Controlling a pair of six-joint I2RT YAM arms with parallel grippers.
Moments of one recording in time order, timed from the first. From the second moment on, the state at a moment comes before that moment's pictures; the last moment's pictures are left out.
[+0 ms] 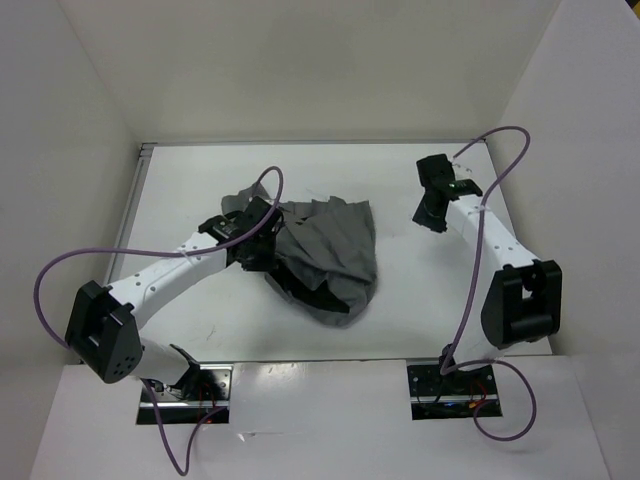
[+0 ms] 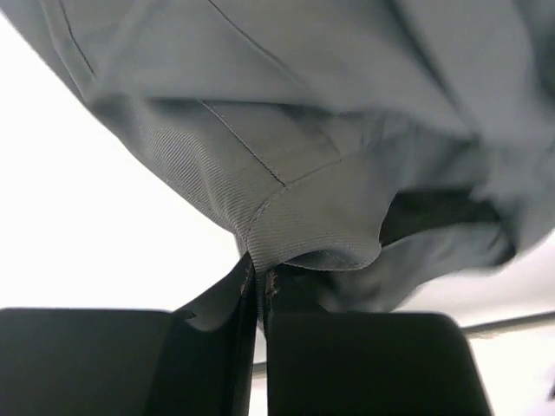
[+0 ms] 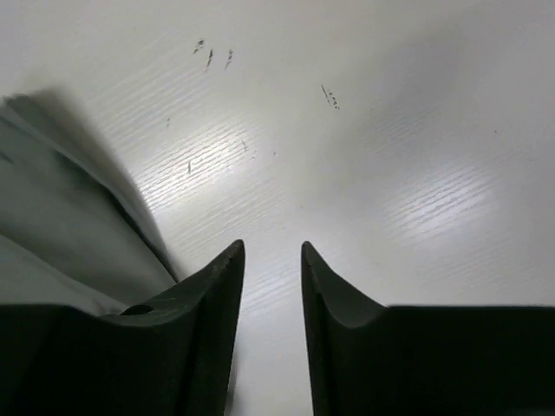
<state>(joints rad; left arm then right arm) -0.61 1.41 1.11 -0.78 -0.13 -0.58 0.18 1.54 1.25 -0.77 0.35 0.64</state>
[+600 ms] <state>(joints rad) -0.59 1.41 1.11 -0.82 -0.09 -0.52 0.63 1.66 1.32 -0.72 -0.11 0.41</state>
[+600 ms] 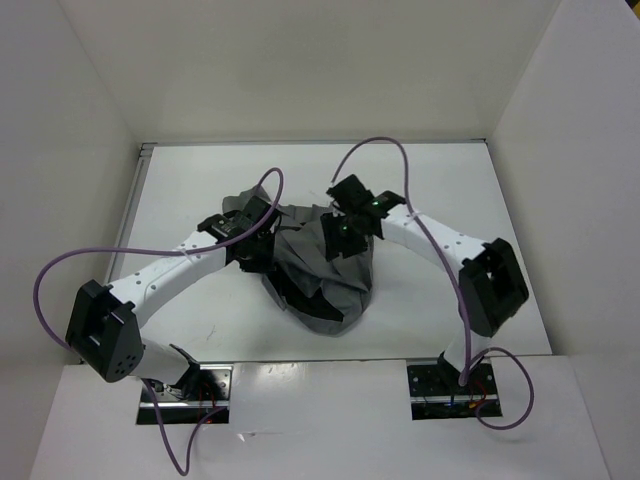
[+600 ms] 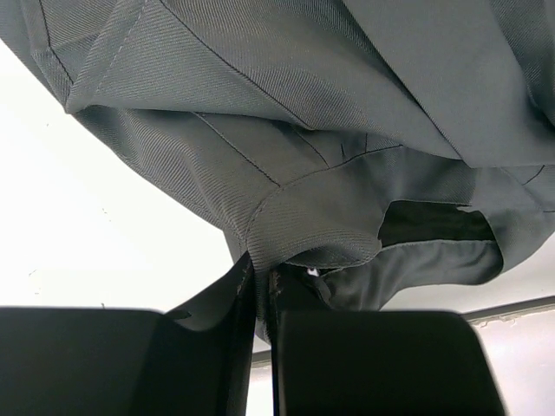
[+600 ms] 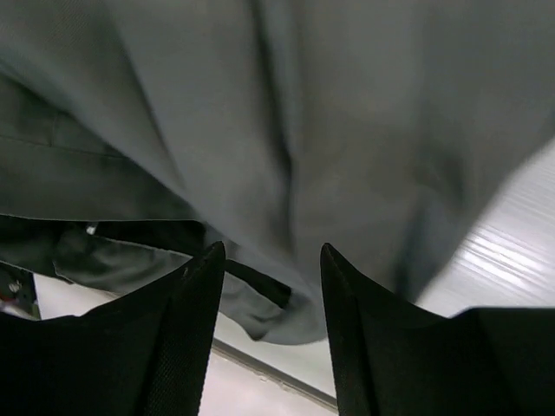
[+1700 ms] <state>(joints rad) -0.57 1.41 1.01 -0.74 -0.03 -0.53 0.17 1.53 1.45 -0.77 0.29 0.48</state>
